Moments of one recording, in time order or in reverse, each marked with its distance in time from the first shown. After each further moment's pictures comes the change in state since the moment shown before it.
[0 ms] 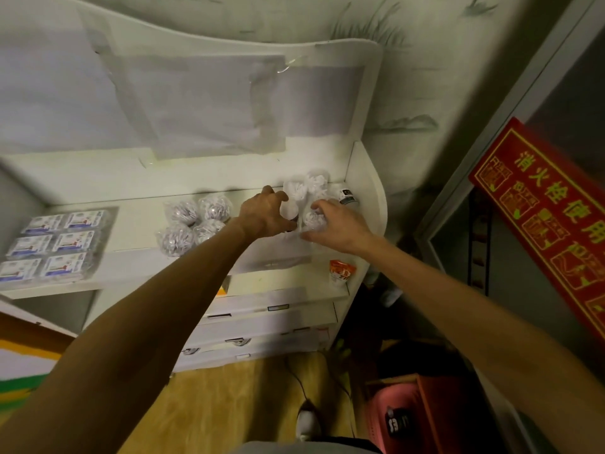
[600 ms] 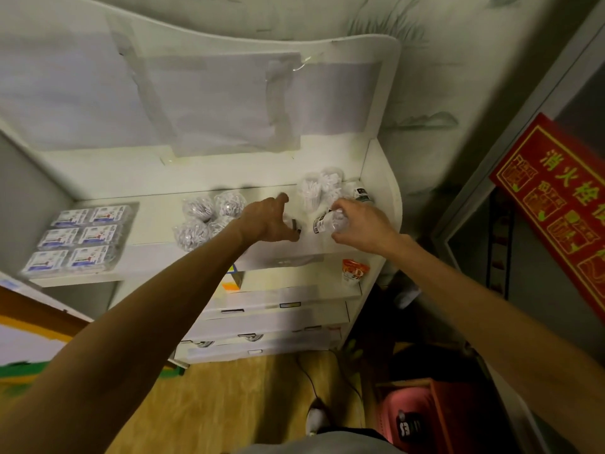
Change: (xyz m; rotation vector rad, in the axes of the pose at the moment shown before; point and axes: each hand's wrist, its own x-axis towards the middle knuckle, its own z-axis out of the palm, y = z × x) left_hand -0.020 -0.013 -0.005 0.044 -0.070 -0.031; right_hand -0.009 0.015 -0.012 -0.005 0.028 -0.064
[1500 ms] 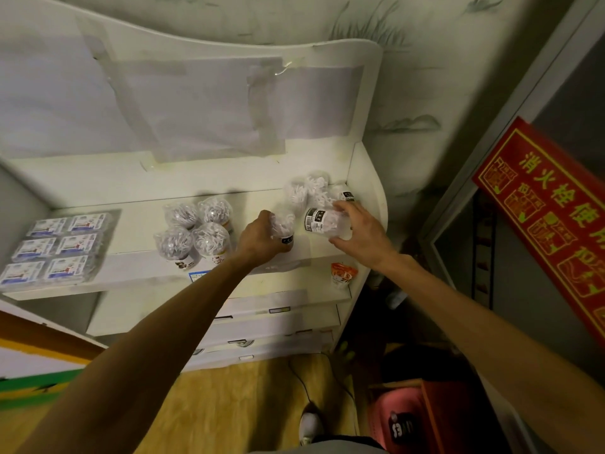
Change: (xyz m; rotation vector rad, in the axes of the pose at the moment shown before) left_hand -0.007 0.006 0.056 -0.604 0.171 -0.129; right_hand -0.021 0.028 0.014 0.251 0.210 -0.043
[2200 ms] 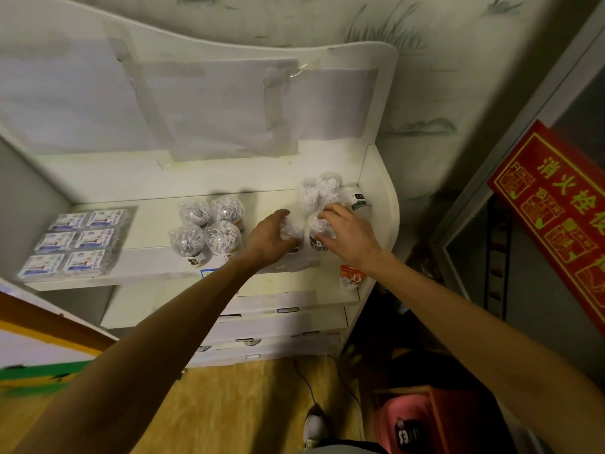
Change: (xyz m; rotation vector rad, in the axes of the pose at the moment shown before) left_hand -0.005 0.003 -0.010 0.064 -0.035 0.087; right_hand 0.019 -0.031 0.026 -0.245 -0.027 -0.170
